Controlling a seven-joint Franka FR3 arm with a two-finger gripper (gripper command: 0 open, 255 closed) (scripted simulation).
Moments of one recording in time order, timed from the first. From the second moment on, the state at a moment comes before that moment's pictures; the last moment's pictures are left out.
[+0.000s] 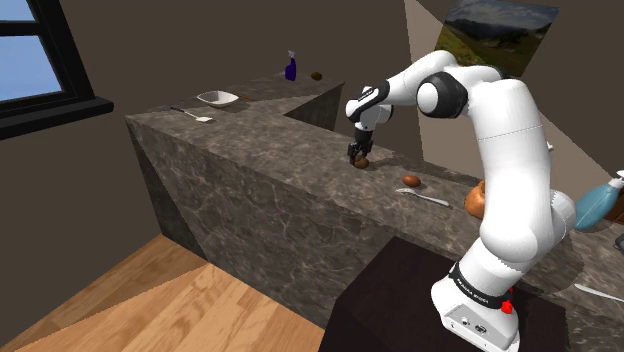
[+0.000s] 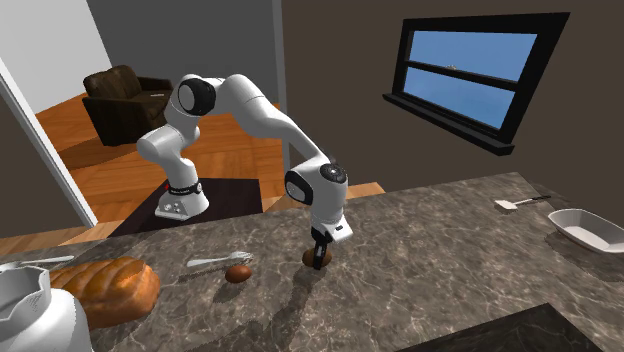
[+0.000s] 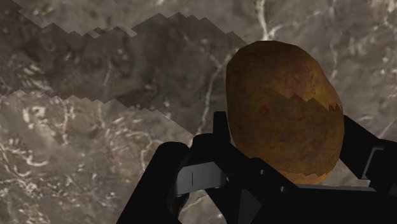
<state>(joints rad) -0.27 0.71 -0.28 -1.59 0.24 2.16 -0.47</state>
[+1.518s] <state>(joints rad) -0.25 0.57 -0.31 -1.55 0.20 1.98 -0.45</state>
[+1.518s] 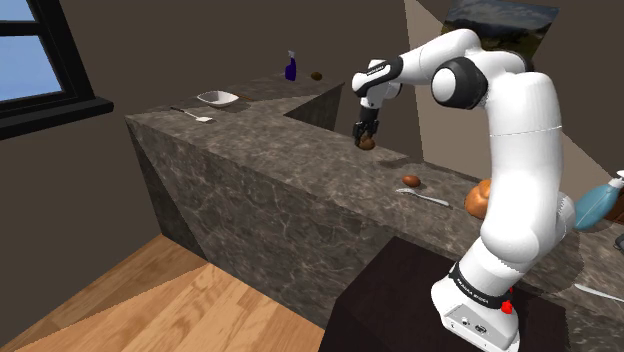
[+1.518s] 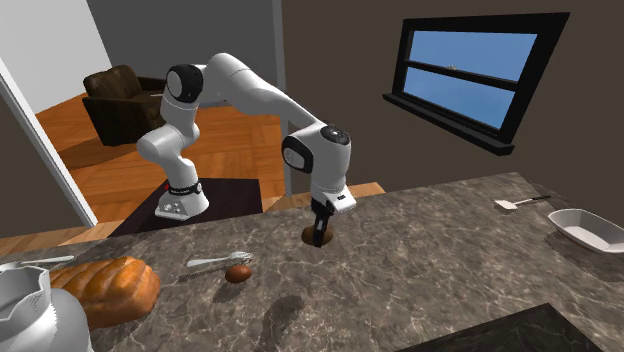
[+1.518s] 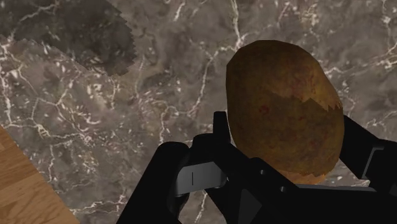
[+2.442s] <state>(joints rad) -0.25 0.51 -0.33 -1.45 0.17 1.83 -0.43</state>
